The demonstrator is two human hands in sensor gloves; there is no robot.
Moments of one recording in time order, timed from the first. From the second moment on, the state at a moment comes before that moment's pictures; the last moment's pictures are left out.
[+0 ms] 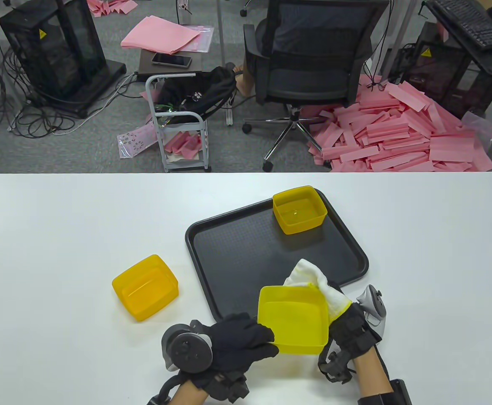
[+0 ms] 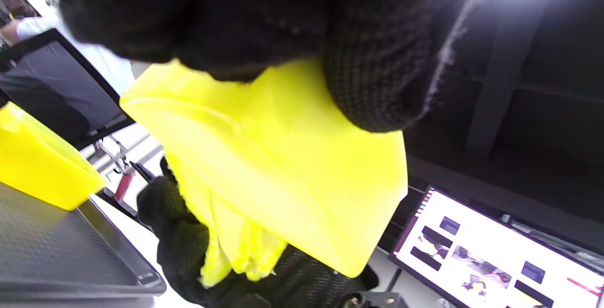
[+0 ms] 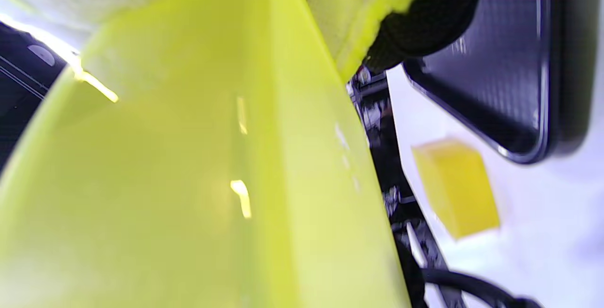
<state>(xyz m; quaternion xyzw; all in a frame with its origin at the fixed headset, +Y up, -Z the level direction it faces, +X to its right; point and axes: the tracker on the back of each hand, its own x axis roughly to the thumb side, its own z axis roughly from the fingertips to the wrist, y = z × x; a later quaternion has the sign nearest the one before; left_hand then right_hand) -0.093 -0.689 -0.228 0.13 -0.38 0.46 0.79 0.188 -0.774 -0.308 0.21 0.22 0.49 0.82</state>
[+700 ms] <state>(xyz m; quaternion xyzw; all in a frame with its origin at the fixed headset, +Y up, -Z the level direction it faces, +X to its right) -0.085 -0.682 -0.218 0.16 -0.39 0.52 0.74 0.112 -0.780 -0.278 0.24 0.39 0.26 0.85</state>
